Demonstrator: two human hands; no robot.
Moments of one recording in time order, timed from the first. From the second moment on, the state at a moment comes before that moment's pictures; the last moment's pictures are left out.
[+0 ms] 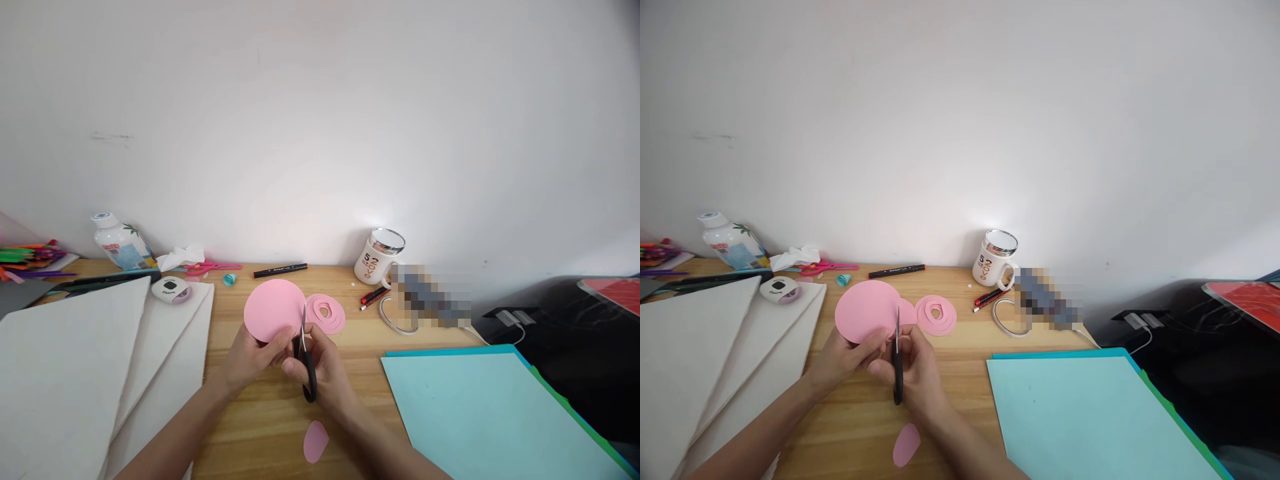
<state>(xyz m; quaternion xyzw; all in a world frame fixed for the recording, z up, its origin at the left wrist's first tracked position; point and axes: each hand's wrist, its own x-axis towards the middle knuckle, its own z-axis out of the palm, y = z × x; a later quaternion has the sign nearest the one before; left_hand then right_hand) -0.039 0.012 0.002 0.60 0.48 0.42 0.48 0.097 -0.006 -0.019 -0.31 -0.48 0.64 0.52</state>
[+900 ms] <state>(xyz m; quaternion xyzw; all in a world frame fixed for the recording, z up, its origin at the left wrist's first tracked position) -0.041 0.014 0.002 0.59 0.45 0.43 0.51 0.097 -0.006 -0.019 -0.29 -0.48 0.63 0.53</state>
